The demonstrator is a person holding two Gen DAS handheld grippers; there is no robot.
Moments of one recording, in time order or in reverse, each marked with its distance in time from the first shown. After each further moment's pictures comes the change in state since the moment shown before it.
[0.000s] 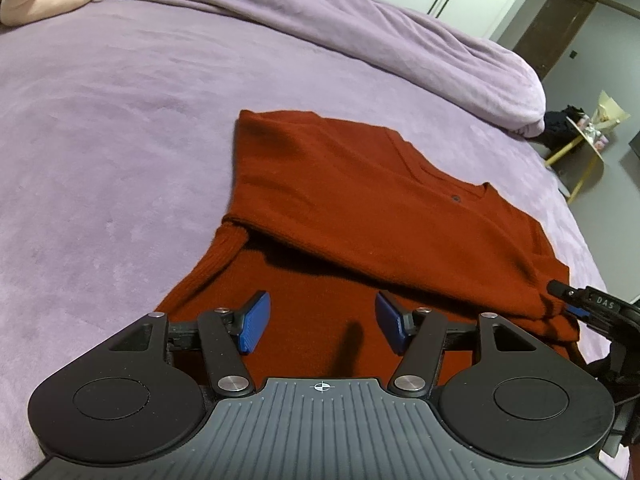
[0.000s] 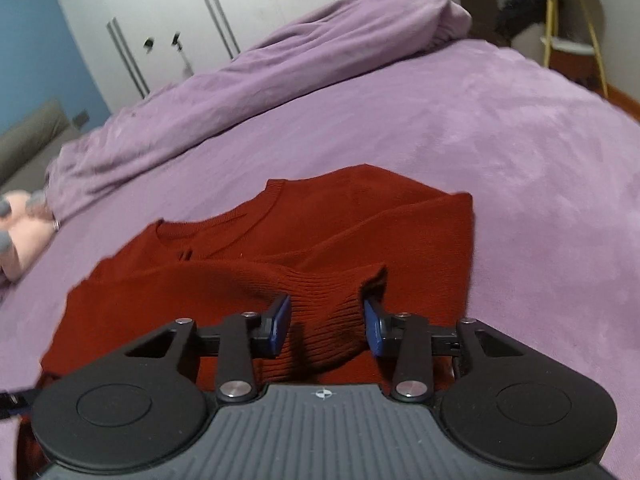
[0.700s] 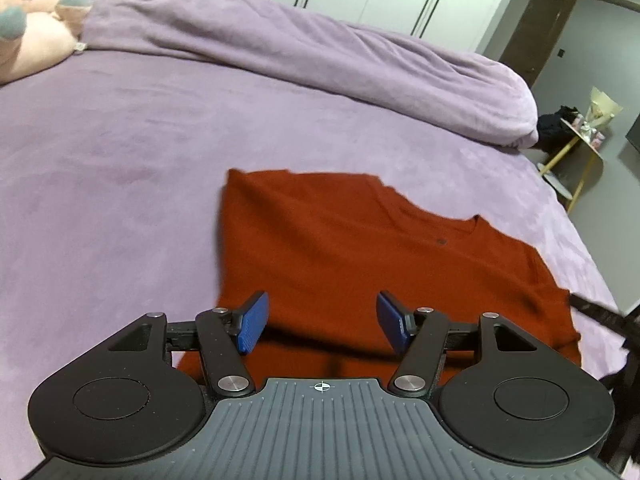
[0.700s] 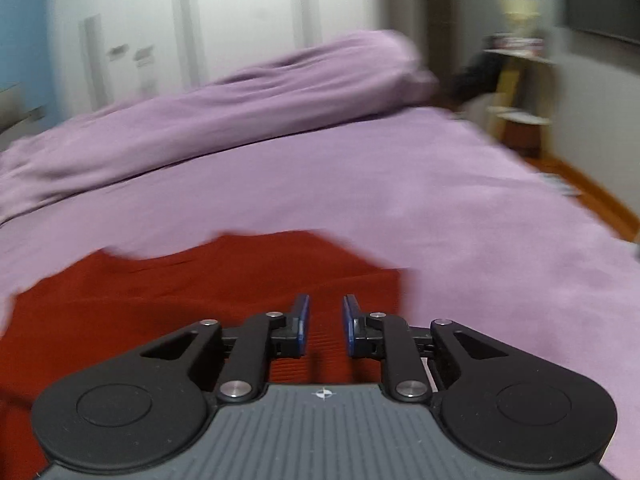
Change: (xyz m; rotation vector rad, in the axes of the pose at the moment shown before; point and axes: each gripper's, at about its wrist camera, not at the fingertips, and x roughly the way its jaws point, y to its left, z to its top) left arm 0.006 -0.037 0.036 0.085 -0.083 0.019; right arm -0.020 0.026 0.009 -0.119 -0.117 -0.179
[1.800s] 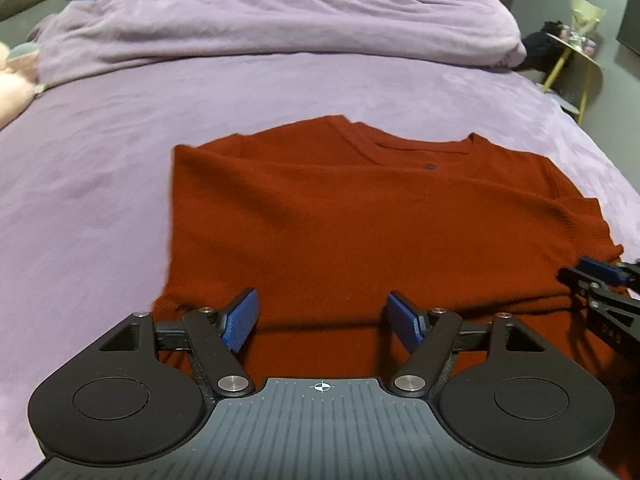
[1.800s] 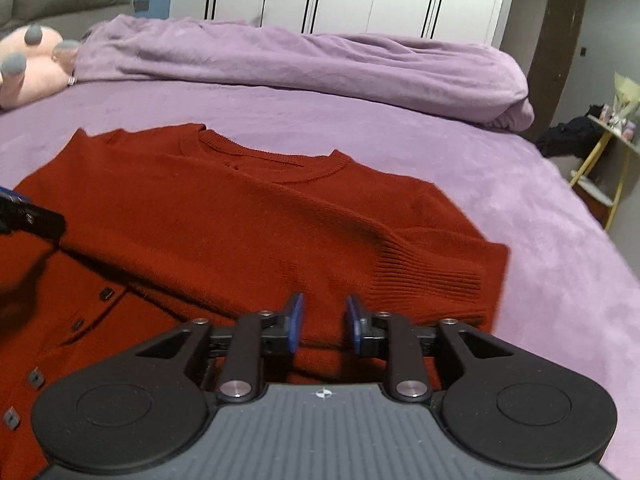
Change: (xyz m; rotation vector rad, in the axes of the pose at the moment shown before) left arm 0.027 -0.040 -0.030 0.232 0.091 0.097; right arm -0.004 0.048 -0.060 -0.374 0.044 0.040
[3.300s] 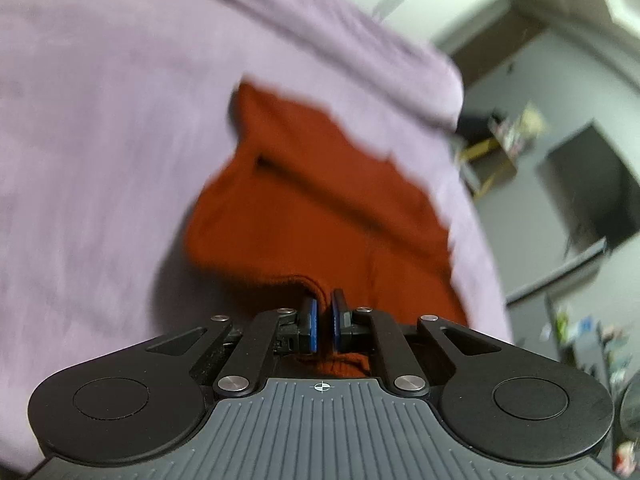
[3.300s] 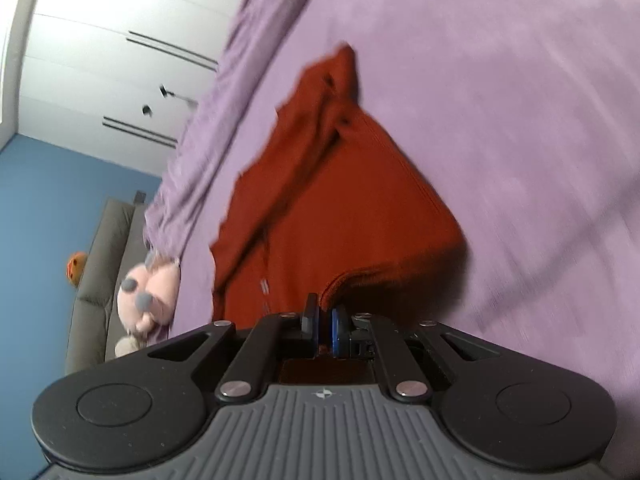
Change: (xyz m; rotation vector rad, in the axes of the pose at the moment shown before) left arm -0.164 0.120 -0.086 -0.410 0.005 -0.431; right arm -0.164 -0.117 -0.140 1.081 0.163 0.529
